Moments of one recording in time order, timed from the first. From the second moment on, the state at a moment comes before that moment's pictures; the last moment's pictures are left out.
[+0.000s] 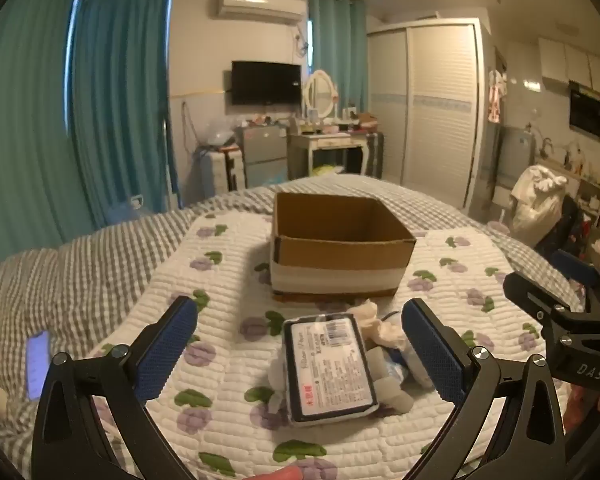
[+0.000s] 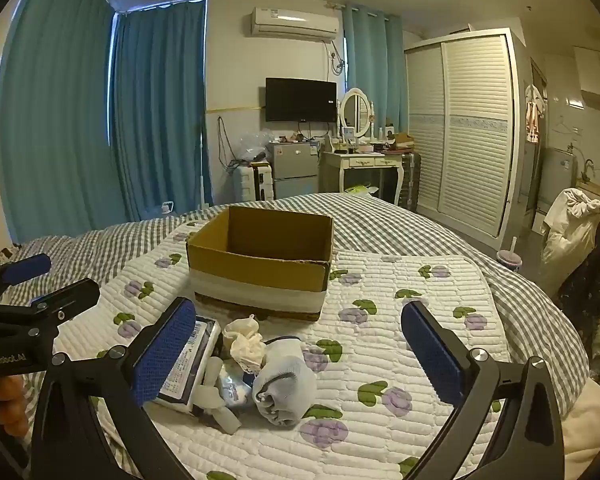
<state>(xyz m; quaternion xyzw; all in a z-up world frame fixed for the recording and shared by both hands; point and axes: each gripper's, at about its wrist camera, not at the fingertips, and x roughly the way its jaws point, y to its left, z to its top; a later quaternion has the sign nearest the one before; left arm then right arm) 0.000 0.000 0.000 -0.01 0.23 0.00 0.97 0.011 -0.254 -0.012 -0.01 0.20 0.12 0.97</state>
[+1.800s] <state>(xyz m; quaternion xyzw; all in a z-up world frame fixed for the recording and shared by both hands) -0.003 -0.002 -0.001 0.01 0.23 0.00 0.97 0.014 -0.256 -0.016 -0.01 0.21 0.12 0.97</state>
